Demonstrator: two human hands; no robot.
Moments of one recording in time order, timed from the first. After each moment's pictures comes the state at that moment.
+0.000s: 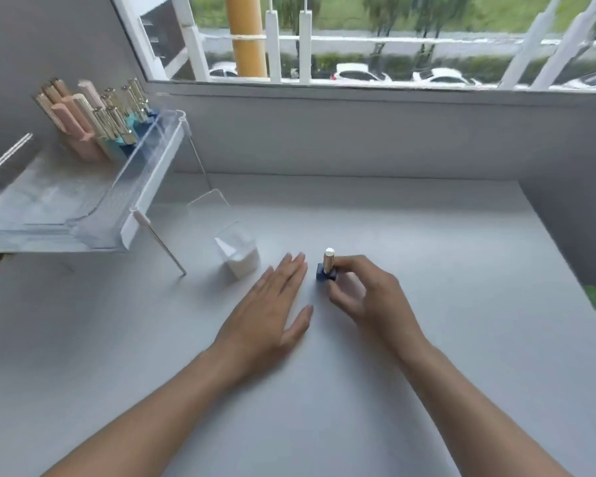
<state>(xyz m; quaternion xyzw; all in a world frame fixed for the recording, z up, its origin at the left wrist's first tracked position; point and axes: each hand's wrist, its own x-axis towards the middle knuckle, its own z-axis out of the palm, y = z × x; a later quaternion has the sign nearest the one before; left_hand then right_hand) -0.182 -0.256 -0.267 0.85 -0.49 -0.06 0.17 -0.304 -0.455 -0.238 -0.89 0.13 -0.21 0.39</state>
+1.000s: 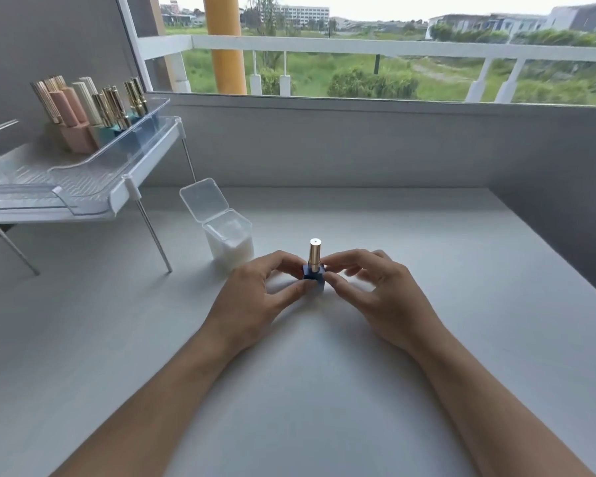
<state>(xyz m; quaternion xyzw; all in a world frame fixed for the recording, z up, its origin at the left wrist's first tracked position) -0.180 -0.251 -0.257 0.75 -0.42 -0.08 0.50 -0.324 -0.445 -0.255 -0.88 0.13 -0.23 0.40</state>
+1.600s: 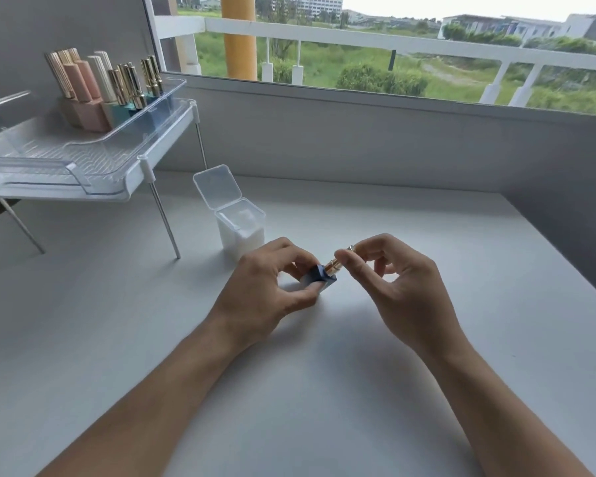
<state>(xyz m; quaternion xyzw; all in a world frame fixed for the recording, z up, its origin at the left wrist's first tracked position) -0.181 -0.245 -0.255 0.73 -0.45 -0.02 0.51 -0.327 -0.426 -0.236 -0.84 0.17 -0.33 0.40</state>
